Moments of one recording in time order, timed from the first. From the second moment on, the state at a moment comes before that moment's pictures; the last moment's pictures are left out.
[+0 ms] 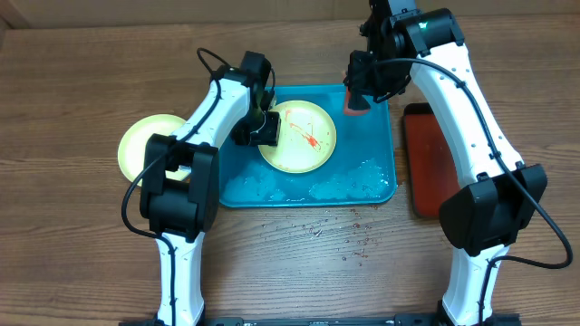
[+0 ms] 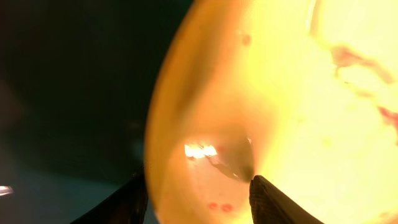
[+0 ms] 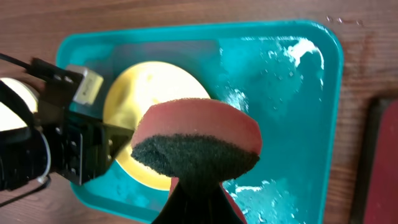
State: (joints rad) left arm -0.27 2.26 1.76 -1.03 0.16 -0.17; right arm 0.29 2.11 2.17 -1.29 -0.22 0.33
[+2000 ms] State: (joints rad) left arm -0.21 2.29 1.73 -1.02 0.43 -0.15; right arm 0.35 2.36 1.93 -1.13 -0.30 0.36
